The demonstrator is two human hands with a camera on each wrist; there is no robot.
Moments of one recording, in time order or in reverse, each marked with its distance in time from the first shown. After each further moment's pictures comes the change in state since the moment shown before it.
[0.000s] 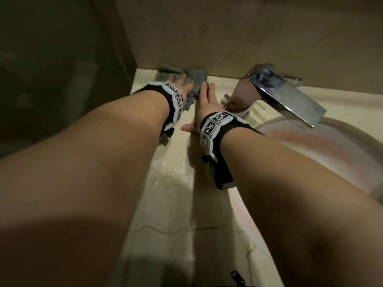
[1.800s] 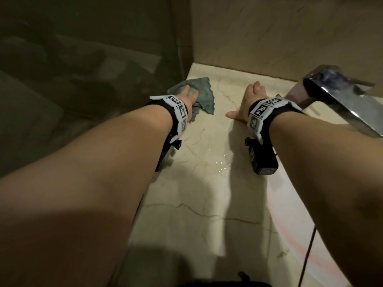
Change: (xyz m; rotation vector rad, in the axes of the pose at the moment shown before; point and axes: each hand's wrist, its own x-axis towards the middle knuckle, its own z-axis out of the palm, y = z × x) left_hand -0.070 -0.062 0.045 -0.171 -0.093 -0.209; right_hand 0.018 -0.011 -0.003 -0.251 0.061 0.004
